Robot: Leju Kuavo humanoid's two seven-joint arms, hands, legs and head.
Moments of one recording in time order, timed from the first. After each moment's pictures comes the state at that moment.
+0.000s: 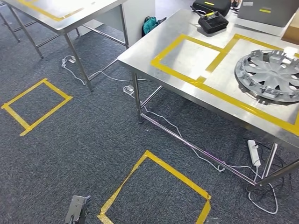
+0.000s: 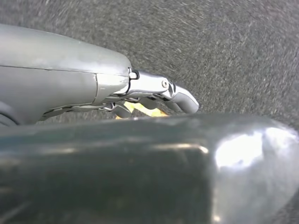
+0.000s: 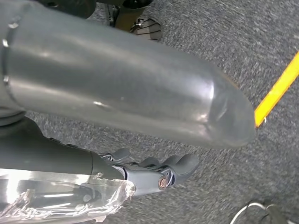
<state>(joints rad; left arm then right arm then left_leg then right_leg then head) -0.13 -0.12 0.53 -0.24 -0.49 -0.01 -0.54 0.02 0.34 -0.80 -0.32 0.78 -0.49 -0.43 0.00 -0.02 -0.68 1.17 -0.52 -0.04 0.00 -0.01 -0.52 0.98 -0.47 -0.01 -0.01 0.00</state>
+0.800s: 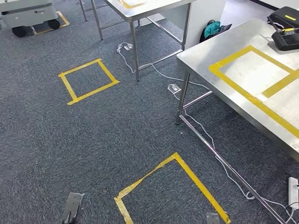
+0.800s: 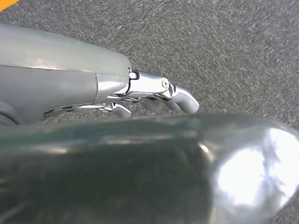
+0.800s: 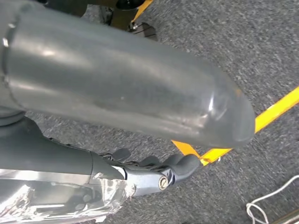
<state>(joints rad) -0.13 -0.11 0.57 -0.25 -0.52 0.02 -0.53 -0.03 0.31 -0.84 -0.27 0.81 -0.49 -0.41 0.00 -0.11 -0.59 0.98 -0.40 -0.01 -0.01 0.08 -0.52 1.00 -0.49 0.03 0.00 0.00</state>
